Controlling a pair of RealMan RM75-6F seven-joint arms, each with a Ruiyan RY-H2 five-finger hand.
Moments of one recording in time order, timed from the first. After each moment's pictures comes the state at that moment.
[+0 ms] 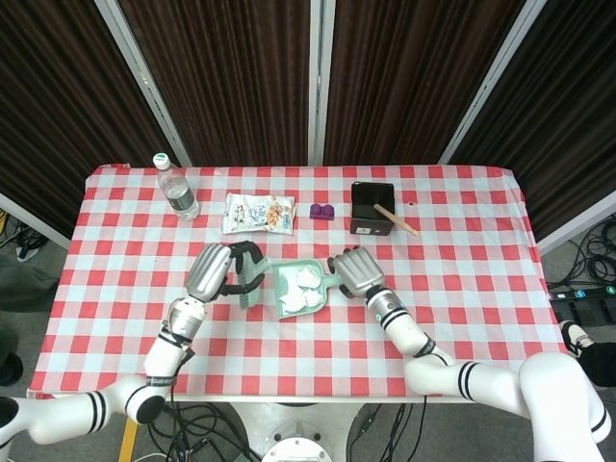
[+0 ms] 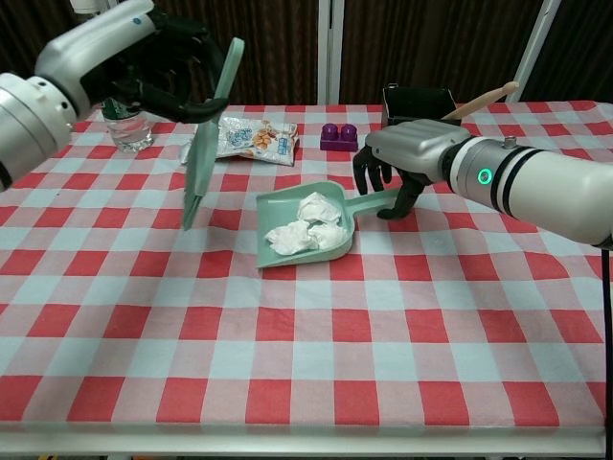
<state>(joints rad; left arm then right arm) -0.64 -1.65 -0.23 -1.46 1.36 1.21 -0.17 0.93 -1.71 0.15 -1.24 -0.95 0.81 -0.49</state>
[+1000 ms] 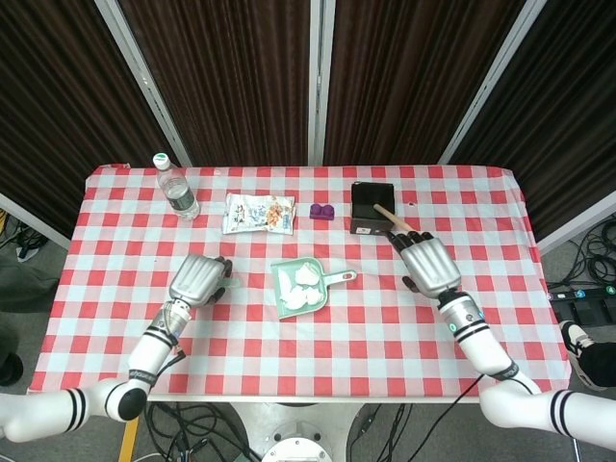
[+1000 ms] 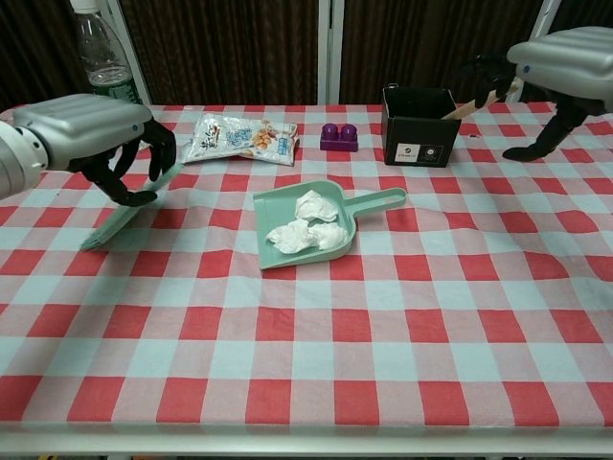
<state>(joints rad) -0.69 -1.54 -0.15 -1.54 1.04 1.00 0.57 0.73 -1.29 0.08 -1.63 -1.12 1.07 -0.45</state>
